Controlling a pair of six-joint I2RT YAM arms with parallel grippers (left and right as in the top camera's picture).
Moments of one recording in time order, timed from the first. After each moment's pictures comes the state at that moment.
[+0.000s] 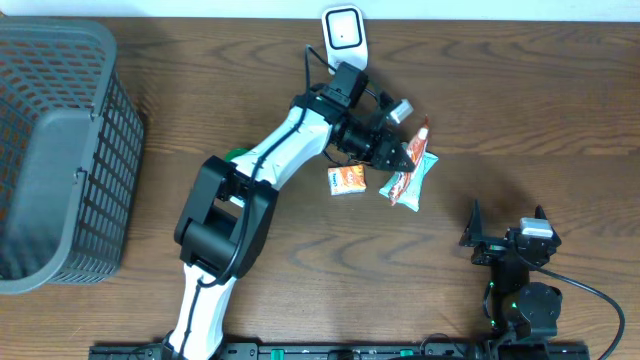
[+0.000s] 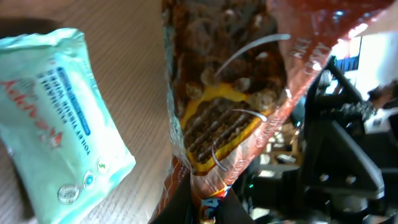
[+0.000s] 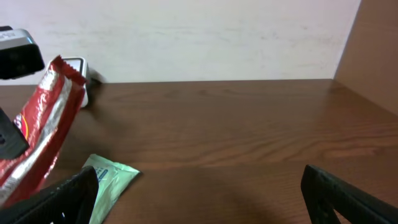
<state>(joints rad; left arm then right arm) -0.55 2.19 1.67 -0.62 1.09 -0.10 0.03 0.01 0.02 -0.08 0.15 0.01</state>
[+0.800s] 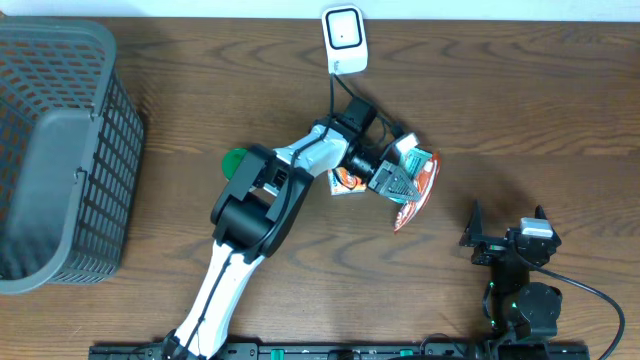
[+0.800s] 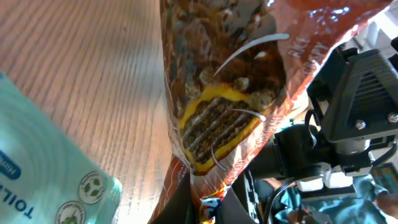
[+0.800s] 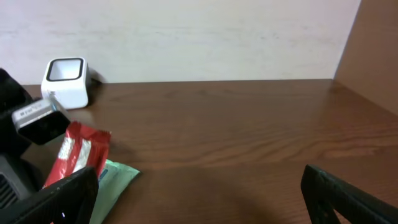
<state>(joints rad) -0.59 2.42 1.66 -0.53 1.40 0.14 0.03 0.01 0.02 -0.08 0.15 0.01</state>
